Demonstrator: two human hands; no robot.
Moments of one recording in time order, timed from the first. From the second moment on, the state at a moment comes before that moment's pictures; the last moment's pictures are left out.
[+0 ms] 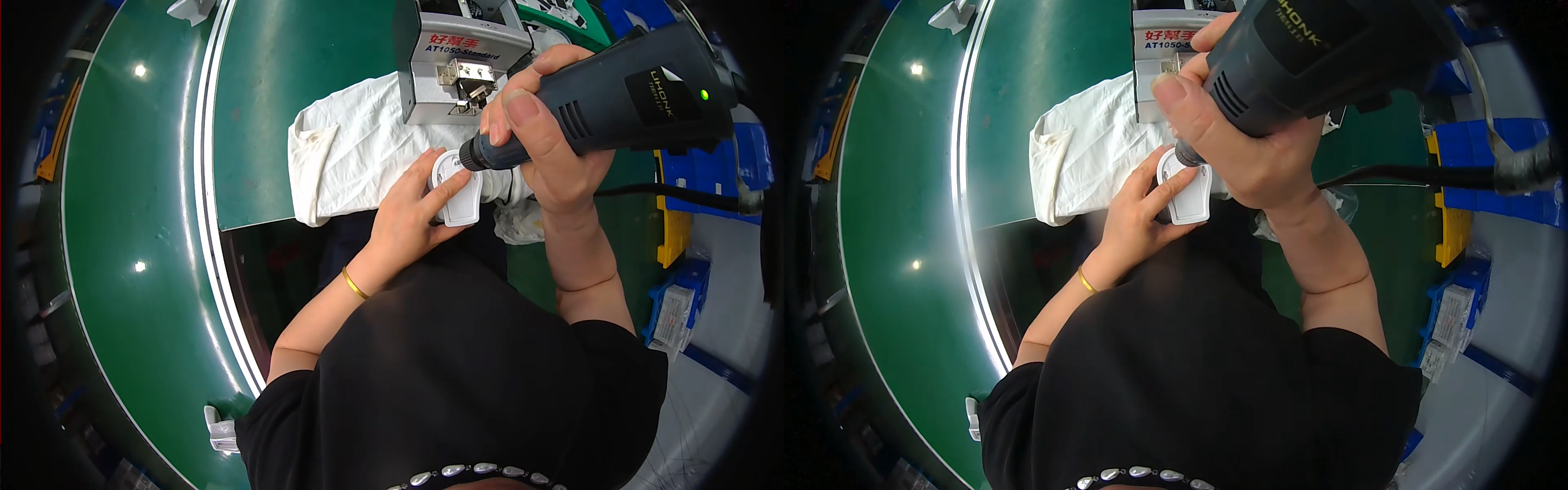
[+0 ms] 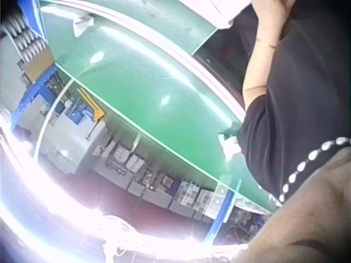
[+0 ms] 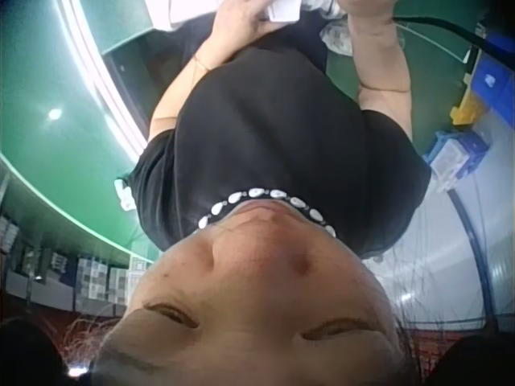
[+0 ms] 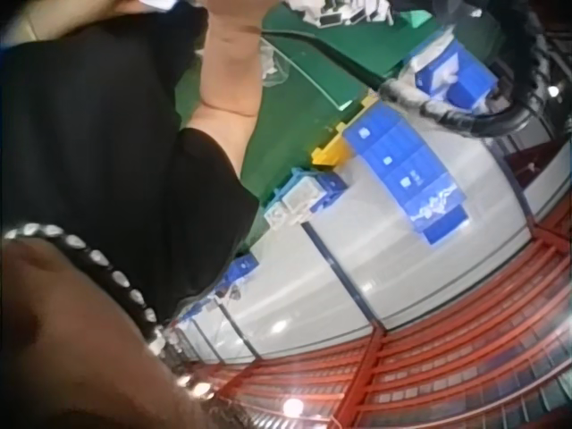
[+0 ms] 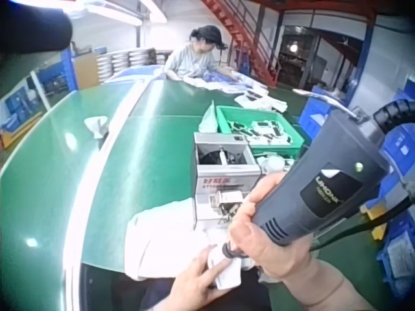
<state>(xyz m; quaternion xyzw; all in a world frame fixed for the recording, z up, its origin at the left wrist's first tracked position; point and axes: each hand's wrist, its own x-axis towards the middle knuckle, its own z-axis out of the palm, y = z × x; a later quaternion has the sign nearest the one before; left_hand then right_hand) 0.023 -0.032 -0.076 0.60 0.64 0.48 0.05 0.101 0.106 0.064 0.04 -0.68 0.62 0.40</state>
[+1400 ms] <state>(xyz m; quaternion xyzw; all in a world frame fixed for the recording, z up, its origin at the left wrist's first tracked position) 0.035 -0.029 -0.064 0.58 0.67 0.46 0.04 0.281 0.394 -0.073 -0.58 -0.61 0.39 0.38</state>
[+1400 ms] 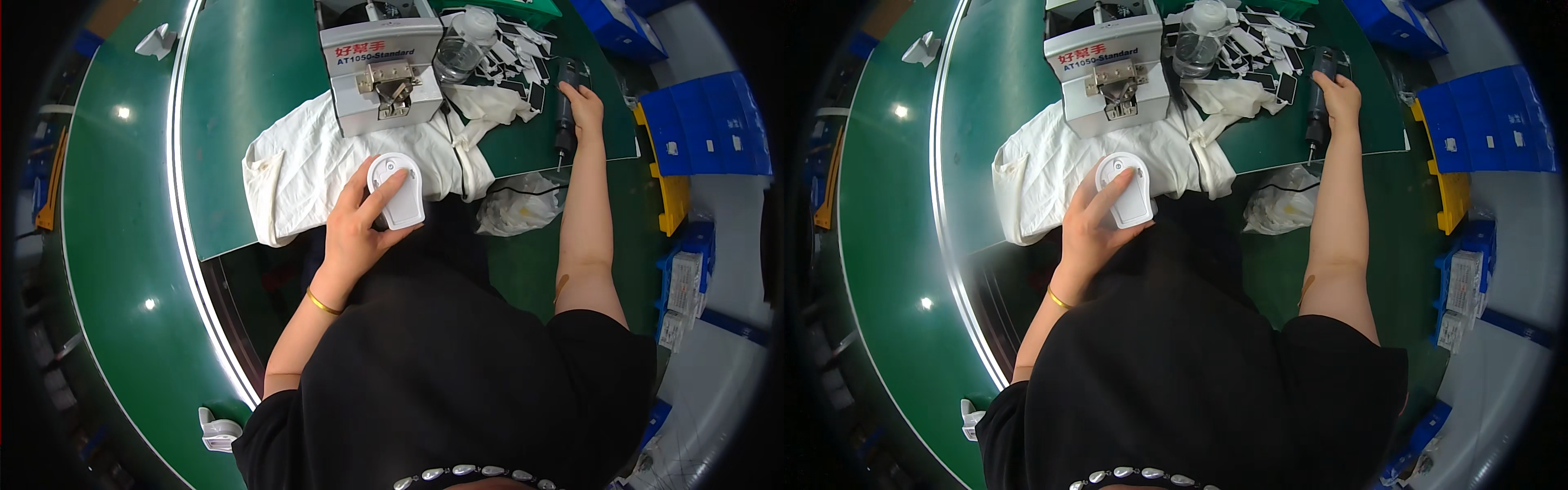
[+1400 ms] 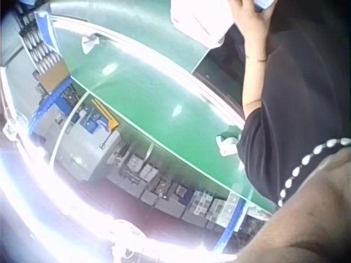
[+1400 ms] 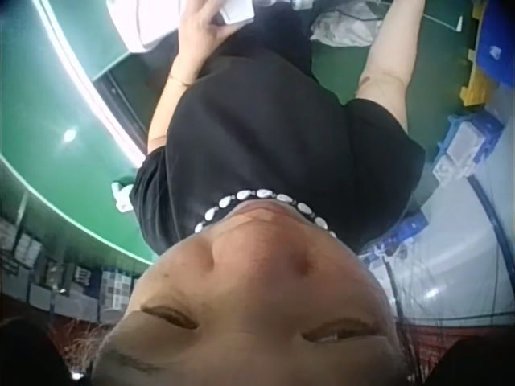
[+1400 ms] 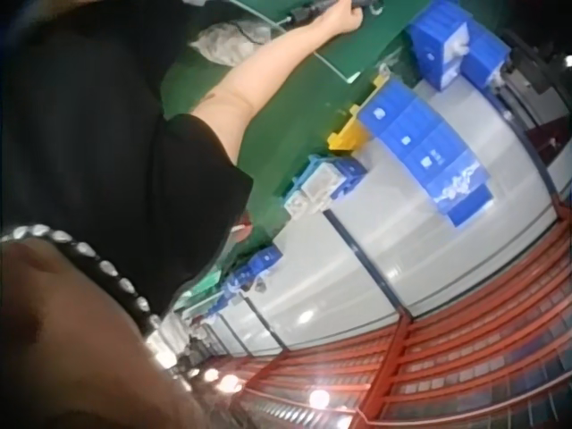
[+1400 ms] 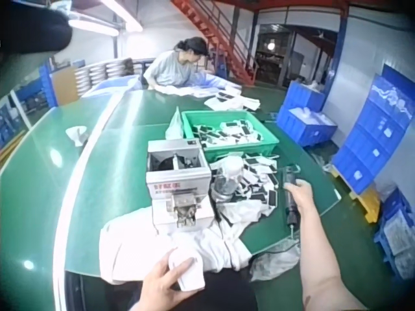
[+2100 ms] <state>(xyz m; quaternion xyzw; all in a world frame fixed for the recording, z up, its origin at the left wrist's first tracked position) 0.035 -0.028 -0.064 0.57 0.69 0.45 0.04 0.229 0.261 -0.037 -0.44 -0.86 0.17 0.21</state>
